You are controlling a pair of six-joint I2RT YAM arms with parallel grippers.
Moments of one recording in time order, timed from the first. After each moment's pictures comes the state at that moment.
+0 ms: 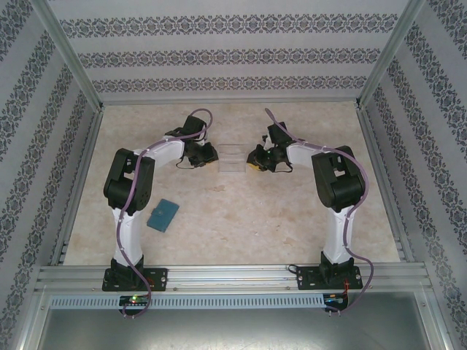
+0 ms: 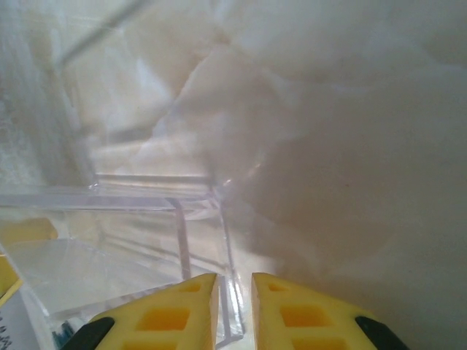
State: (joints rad) left arm -0.33 2.07 1.47 -0.49 0.33 -0.64; right arm 0.31 2.06 1.29 -0.27 -0.53 0.74
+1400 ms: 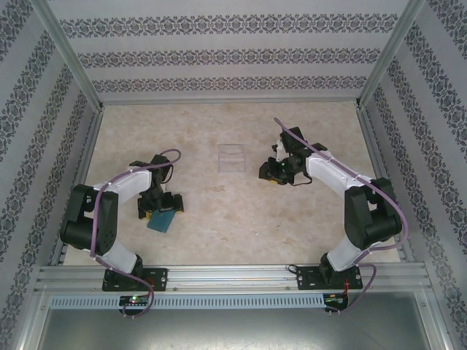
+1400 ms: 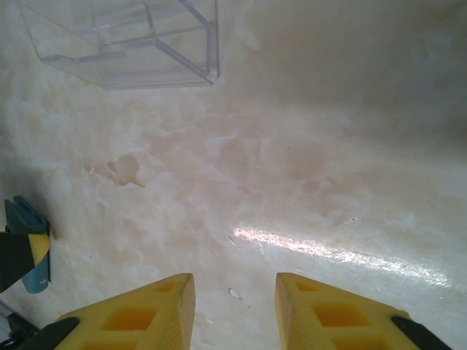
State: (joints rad) left arm -0.20 1.58 0.87 -0.92 0.09 -0.45; right arm 0.32 1.63 1.09 -0.64 -0.45 0.52
